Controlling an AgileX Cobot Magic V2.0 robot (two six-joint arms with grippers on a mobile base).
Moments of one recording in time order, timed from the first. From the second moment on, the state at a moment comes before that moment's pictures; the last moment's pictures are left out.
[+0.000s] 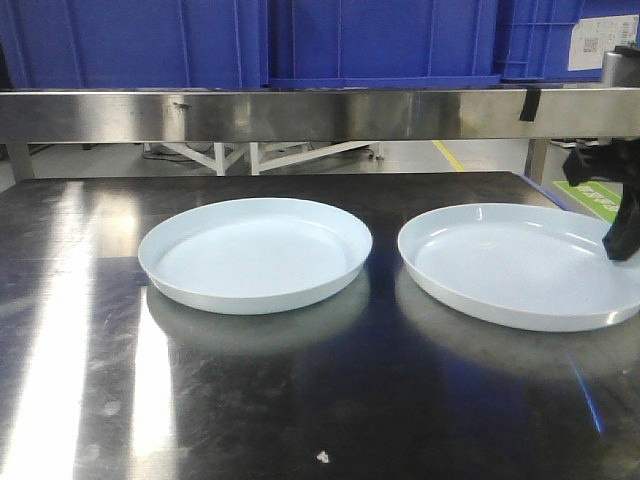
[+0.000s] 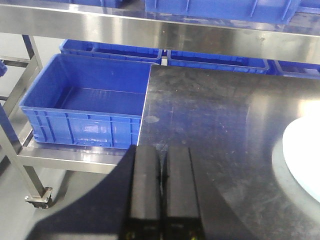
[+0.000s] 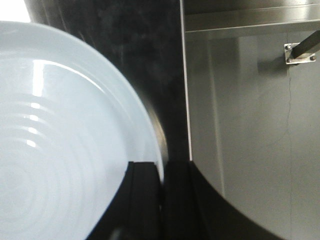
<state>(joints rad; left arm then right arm) -0.08 0.37 -0.52 0.20 0.60 -0.32 0.07 1.56 -0.89 0.05 0.44 0.13</state>
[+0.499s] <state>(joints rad) -0.08 0.37 -0.52 0.20 0.60 -0.31 0.08 1.41 -1.12 0.03 0.50 0.13</state>
